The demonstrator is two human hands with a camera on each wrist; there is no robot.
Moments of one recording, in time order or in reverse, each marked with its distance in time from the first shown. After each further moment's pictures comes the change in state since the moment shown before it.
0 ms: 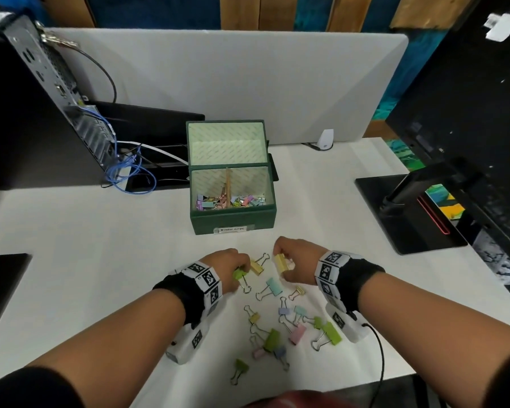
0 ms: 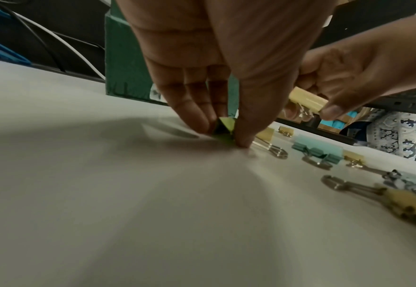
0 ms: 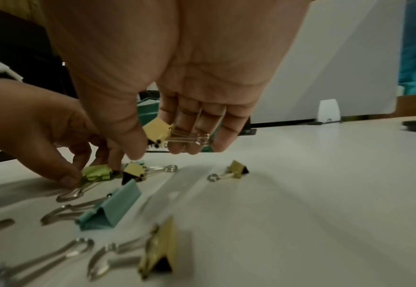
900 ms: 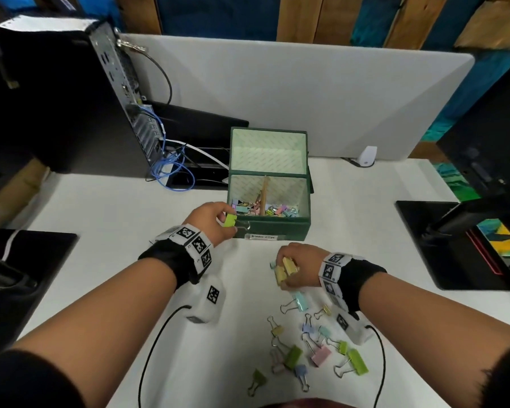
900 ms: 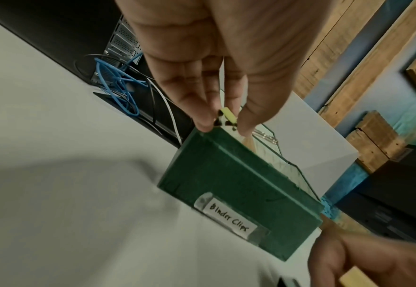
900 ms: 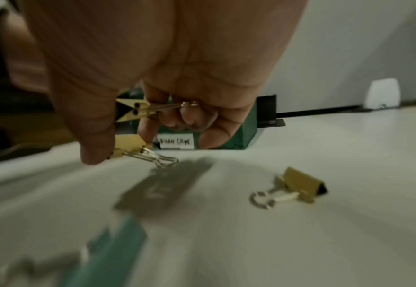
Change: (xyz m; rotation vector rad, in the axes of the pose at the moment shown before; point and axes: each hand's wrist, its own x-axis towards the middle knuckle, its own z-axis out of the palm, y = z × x) left_hand -0.018 -0.059 -0.063 -0.532 0.611 -0.297; right_hand 0.045 -0.030 -0.006 -0.106 -0.106 -0.110
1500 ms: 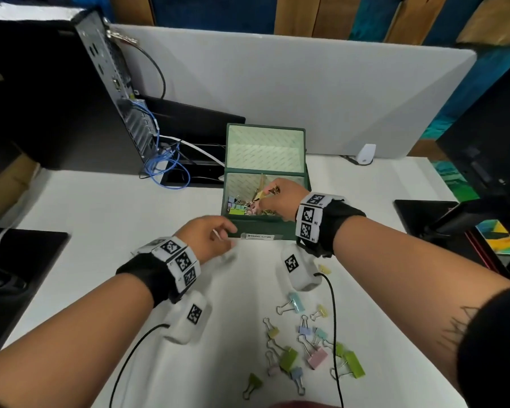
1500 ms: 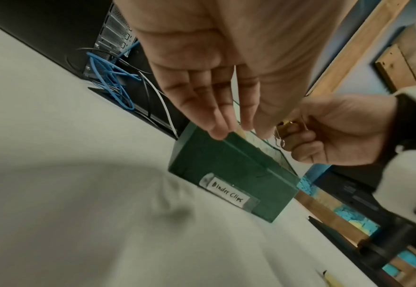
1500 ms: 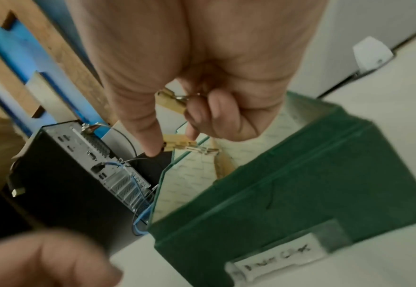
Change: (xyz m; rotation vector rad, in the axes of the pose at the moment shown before) left_hand -0.022 -0.002 -0.004 -0.032 -0.183 0.069; right_hand 0.039 -0.041 -0.084 0.573 0.291 0.158
